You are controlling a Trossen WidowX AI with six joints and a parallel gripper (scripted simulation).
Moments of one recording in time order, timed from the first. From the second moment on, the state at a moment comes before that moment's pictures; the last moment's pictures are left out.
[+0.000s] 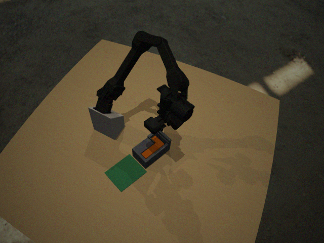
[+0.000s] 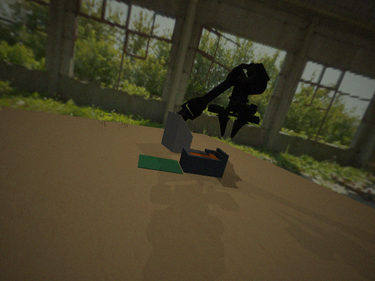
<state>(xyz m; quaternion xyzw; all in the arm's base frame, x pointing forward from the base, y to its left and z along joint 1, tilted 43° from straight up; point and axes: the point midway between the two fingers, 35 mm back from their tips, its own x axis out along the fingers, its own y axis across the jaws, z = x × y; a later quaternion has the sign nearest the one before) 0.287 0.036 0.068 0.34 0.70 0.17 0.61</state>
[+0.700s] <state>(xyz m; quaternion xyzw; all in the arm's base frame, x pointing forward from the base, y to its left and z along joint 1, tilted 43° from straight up) 0.283 0.090 0.014 0.33 0.70 0.17 0.61</state>
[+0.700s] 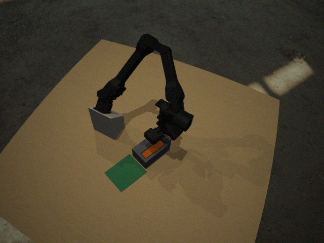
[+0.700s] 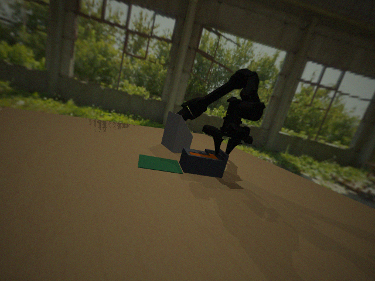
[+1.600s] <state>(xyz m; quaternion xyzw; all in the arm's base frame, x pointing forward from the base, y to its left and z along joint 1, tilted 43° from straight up) 0.282 0.116 -0.010 0.33 0.70 0.18 0.61</state>
